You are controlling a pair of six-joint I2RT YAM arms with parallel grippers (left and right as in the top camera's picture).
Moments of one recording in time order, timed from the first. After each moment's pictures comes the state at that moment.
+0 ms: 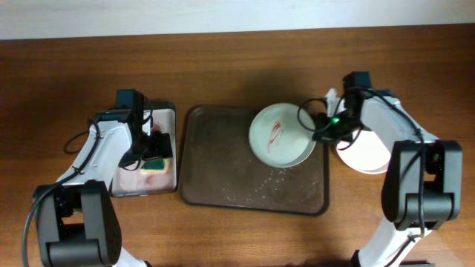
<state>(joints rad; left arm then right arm) 0.02 1.76 1.16 -0.87 0.00 -0.14 -0.02 1.95 1.29 -0.84 -0.40 0.08</state>
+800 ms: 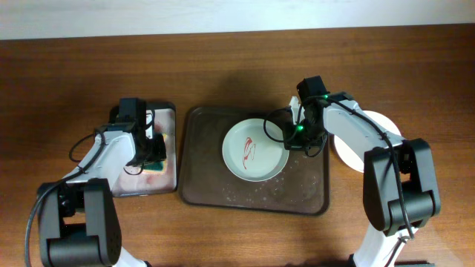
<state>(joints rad) 0.02 1.76 1.03 -0.64 -0.01 -0.15 0.22 1.95 1.29 -0.82 -0.32 0.18</state>
